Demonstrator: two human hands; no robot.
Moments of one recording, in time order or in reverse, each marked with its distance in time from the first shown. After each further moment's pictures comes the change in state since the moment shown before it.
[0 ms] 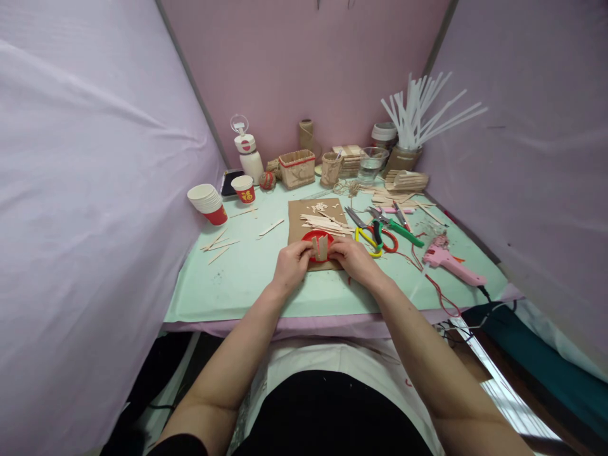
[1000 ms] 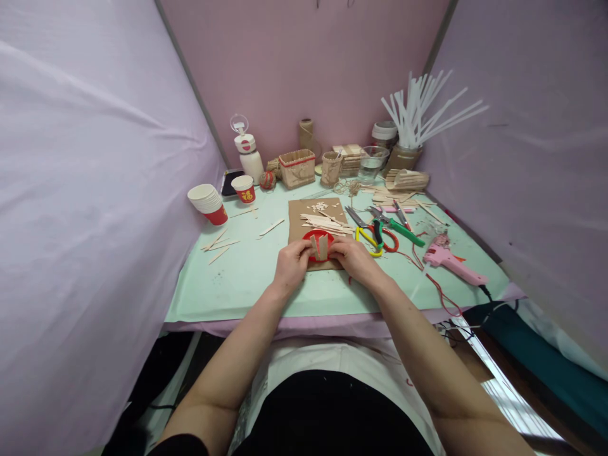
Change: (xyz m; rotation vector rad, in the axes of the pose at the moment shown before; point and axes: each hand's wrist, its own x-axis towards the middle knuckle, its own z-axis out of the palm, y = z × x) left_hand -0.001 -0.001 0.001 0.006 0.037 -0.017; right_hand 0.002 -0.005 -0.002 0.025 -0.008 -0.007
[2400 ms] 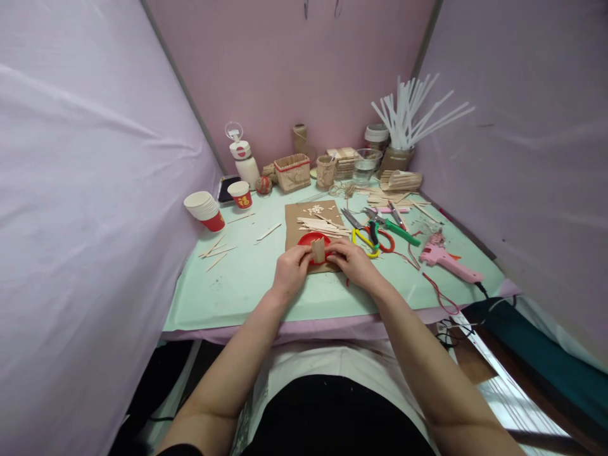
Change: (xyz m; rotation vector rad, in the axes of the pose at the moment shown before) left_hand -0.002 0.002 0.002 0.124 -0.012 0.103; right_hand -0.013 0.003 0.002 0.127 0.117 0.075
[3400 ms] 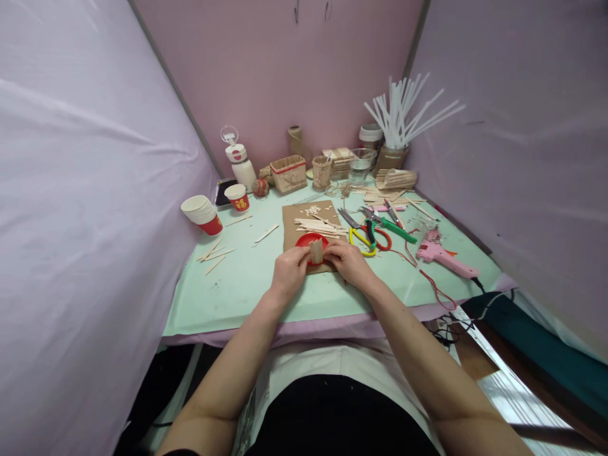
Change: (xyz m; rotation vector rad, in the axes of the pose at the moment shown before) left_hand 0.002 -0.002 0.001 0.069 -0.014 0.060; right_hand 0.002 0.005 0.009 0.009 0.060 -0.025
